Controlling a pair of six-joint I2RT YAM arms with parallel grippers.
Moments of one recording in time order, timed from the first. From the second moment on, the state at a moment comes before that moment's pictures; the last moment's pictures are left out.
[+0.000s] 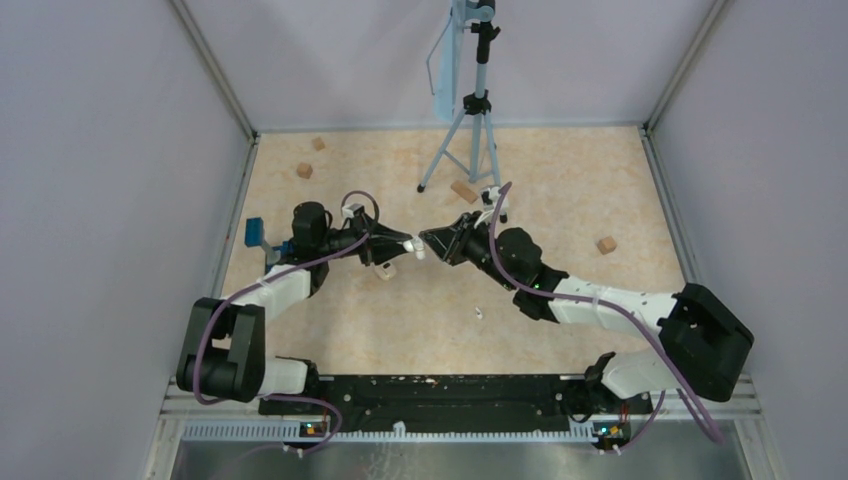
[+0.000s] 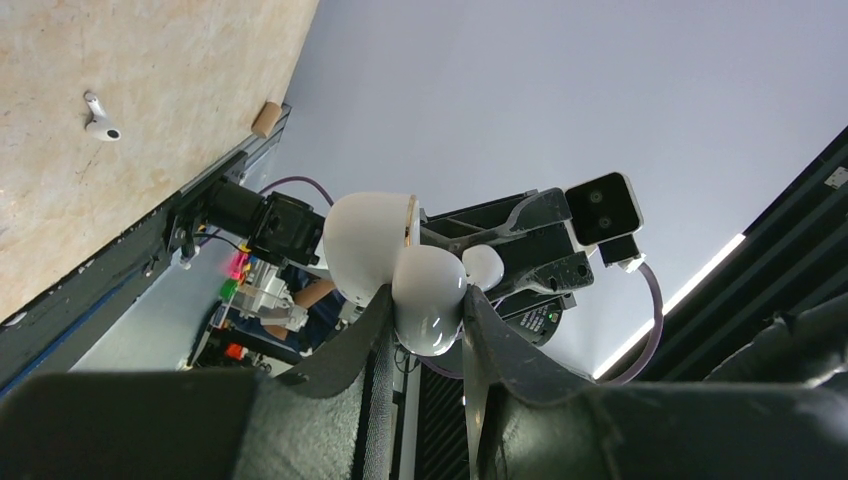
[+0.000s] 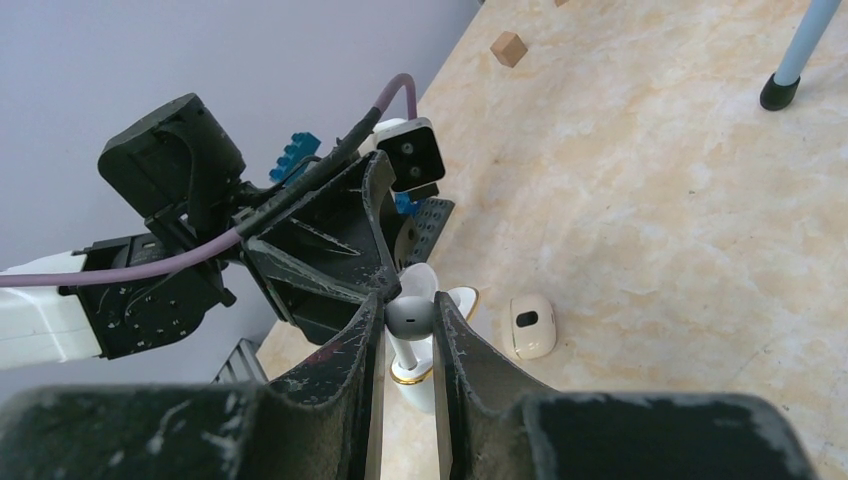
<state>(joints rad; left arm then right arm) -0.17 1.34 0.58 0.47 1.08 -1.75 0.92 1.33 0.68 0.64 0.10 0.68</state>
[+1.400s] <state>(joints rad) -0.16 1.33 0.53 0.53 1.06 -1.81 0.94 1.37 0.67 0.68 0.11 0.70</state>
